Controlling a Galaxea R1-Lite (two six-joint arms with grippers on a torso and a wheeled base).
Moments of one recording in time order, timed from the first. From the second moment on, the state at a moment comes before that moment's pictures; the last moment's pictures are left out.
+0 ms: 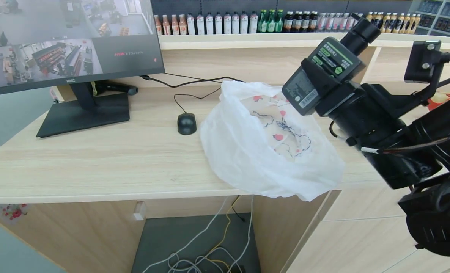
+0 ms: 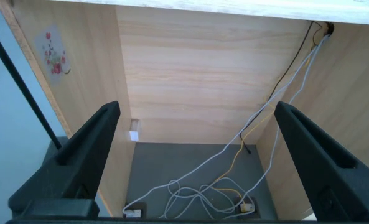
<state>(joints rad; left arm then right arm) 0.00 0.00 0.00 0.00 0.00 0.00 0.55 1.73 -0.77 -1.53 -0.01 0.26</state>
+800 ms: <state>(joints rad) 0.00 0.00 0.00 0.00 0.00 0.00 0.36 1.83 -1.09 -1.18 0.54 0.73</state>
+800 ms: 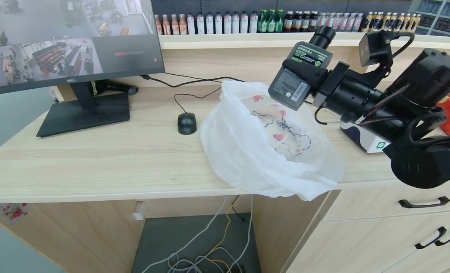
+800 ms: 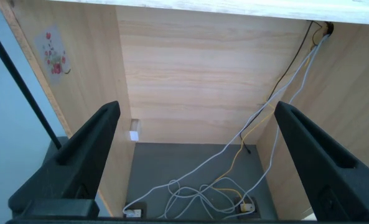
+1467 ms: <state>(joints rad) 0.00 0.00 0.00 0.00 0.00 0.00 0.41 1.88 -1.28 -0.82 0.60 0.90</state>
